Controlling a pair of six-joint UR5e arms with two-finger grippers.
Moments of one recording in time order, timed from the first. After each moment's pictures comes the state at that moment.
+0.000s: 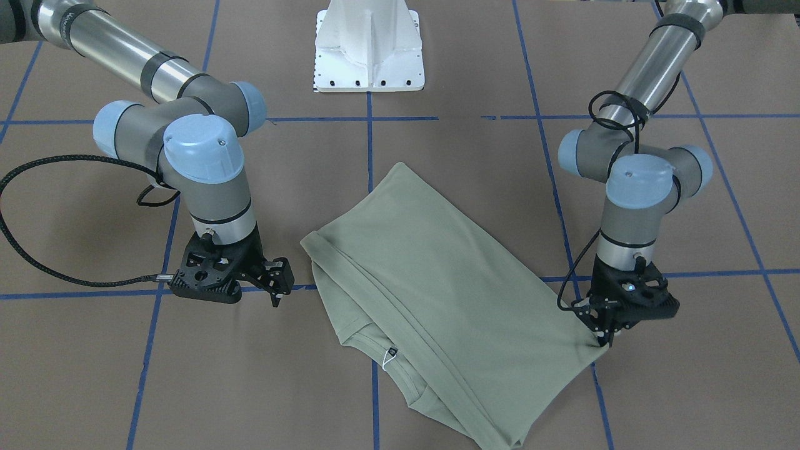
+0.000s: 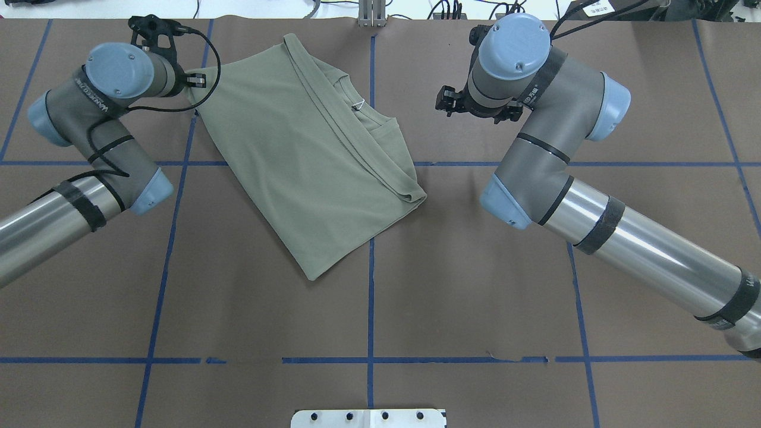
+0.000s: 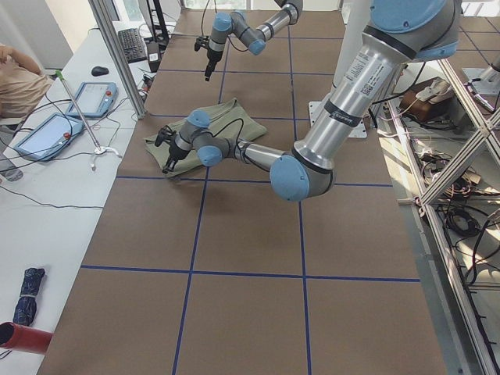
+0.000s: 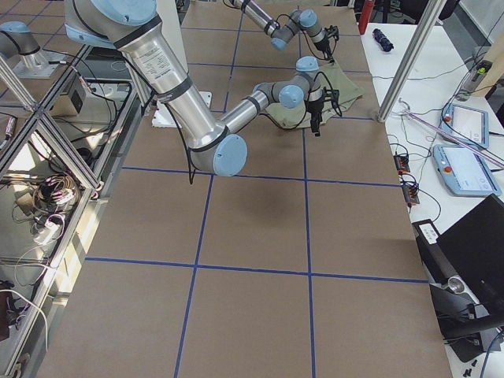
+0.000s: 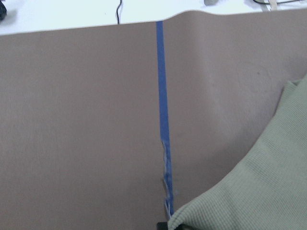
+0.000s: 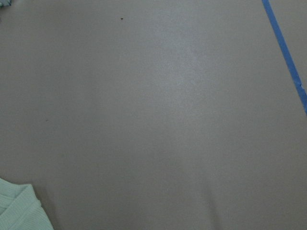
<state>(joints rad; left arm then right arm) -0.90 -2.21 -1.05 -2.31 -1.55 -0.88 0.77 -0.86 1.44 -1.39 1.77 1.20</state>
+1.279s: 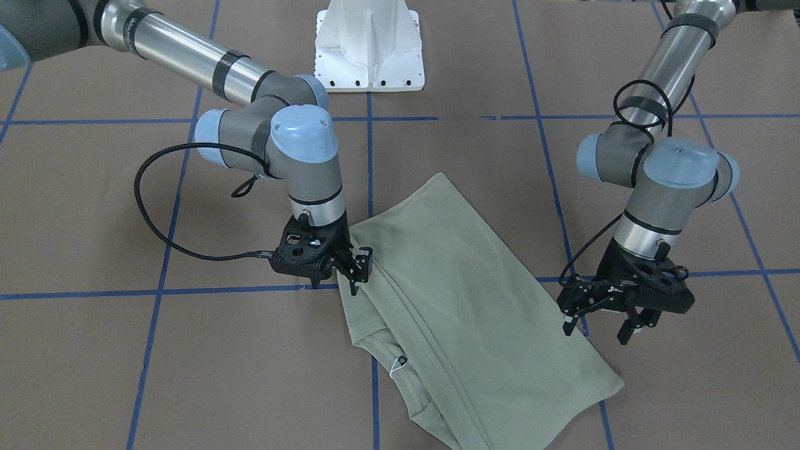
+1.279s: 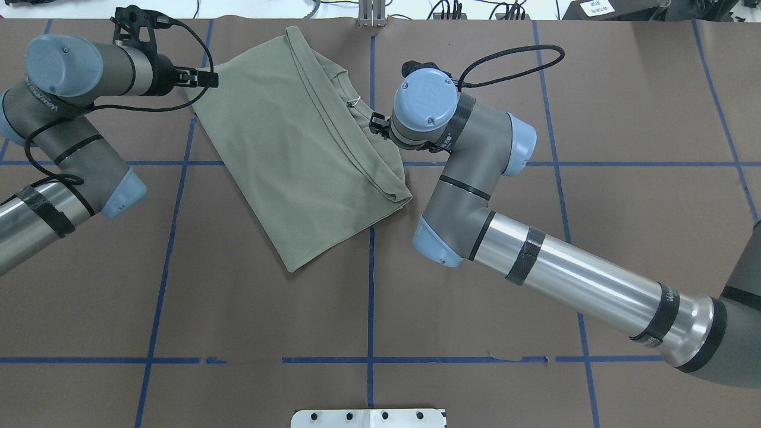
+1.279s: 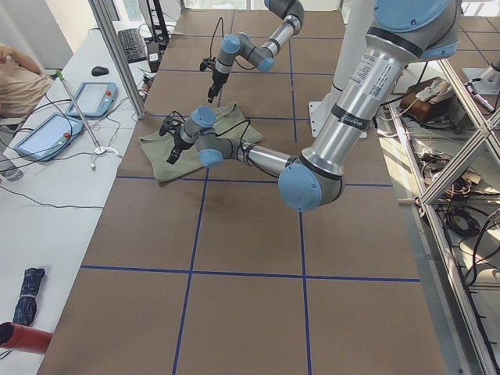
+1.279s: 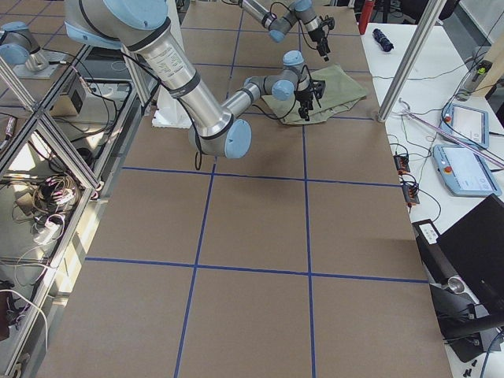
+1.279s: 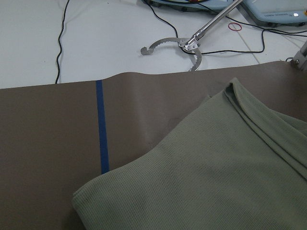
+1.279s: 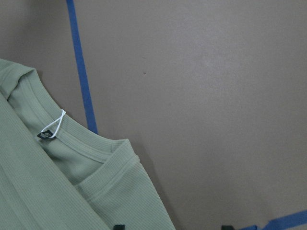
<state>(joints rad) -0.92 -2.09 -1.26 -2.48 -1.76 -0.89 0.62 -0.72 1.27 -1.26 1.67 1.46</state>
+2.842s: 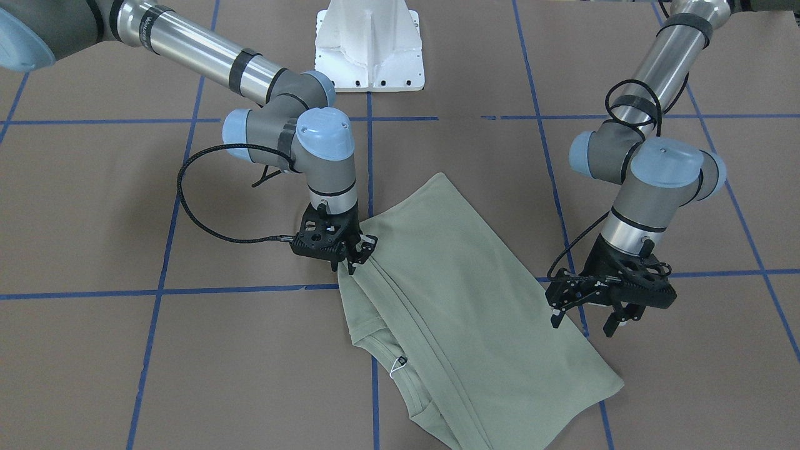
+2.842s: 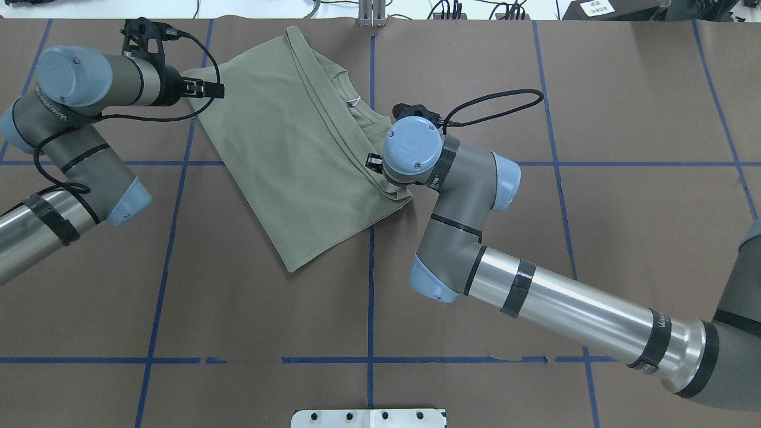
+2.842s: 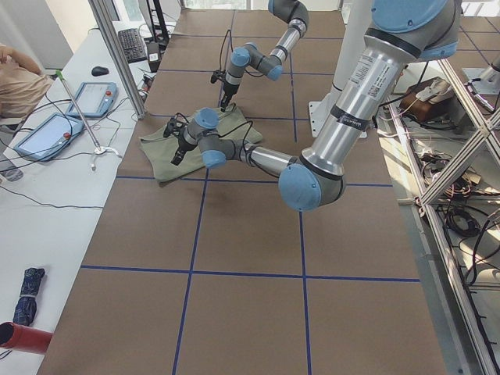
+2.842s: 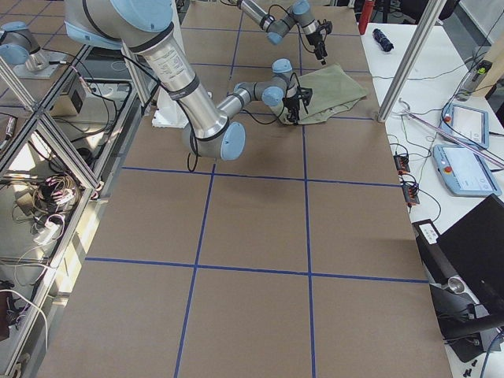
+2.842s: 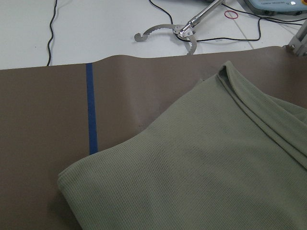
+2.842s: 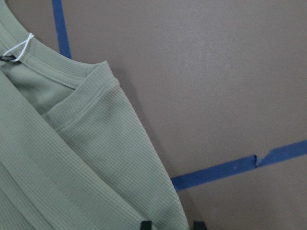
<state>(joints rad) -0.89 -2.08 -1.26 -2.48 -1.76 -0.89 0.55 -0.75 1.26 -1.25 1.64 1.49</state>
